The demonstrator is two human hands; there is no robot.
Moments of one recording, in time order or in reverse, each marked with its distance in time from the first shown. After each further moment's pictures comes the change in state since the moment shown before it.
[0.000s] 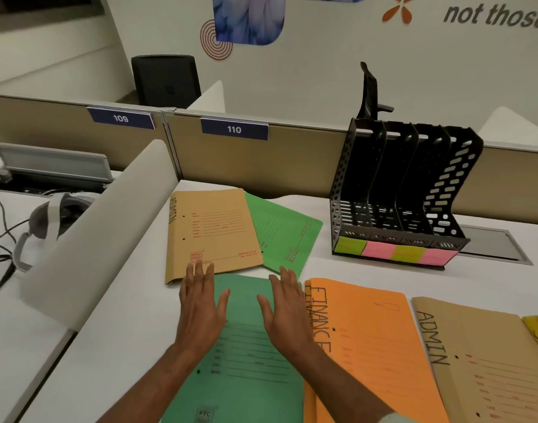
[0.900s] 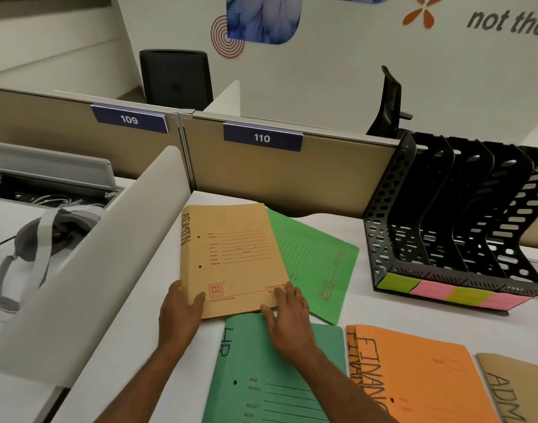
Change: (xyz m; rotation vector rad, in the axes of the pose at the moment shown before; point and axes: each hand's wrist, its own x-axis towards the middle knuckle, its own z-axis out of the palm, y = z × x) left_hand 0.113 -0.095 -0.005 -0.440 -0.013 -0.546; right_hand 0.118 -0.010 0.089 -0.010 -0.219 0.153
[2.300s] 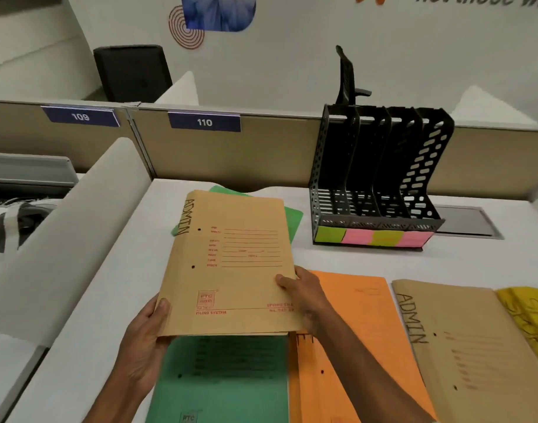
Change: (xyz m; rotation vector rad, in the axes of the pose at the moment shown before) left_hand -0.165 0.006 -0.022 -0.853 -0.331 -0.185; right_hand -0.116 0.074 -0.128 1.148 -0.035 0.396
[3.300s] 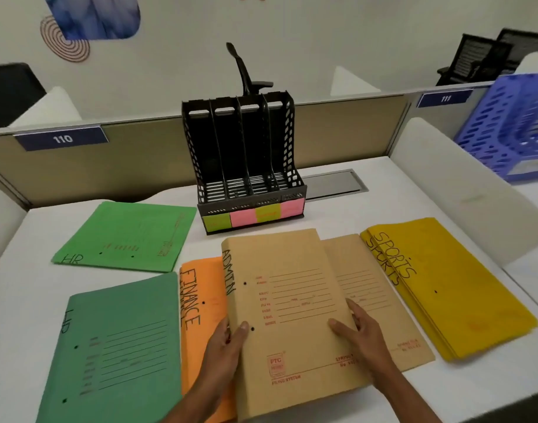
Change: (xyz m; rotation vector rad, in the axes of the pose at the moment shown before) left_hand -0.140 -0.161 0.245 0.499 -0.428 -0.173; right_hand -0.177 0.119 -0.311 0.017 0.391 -0.104
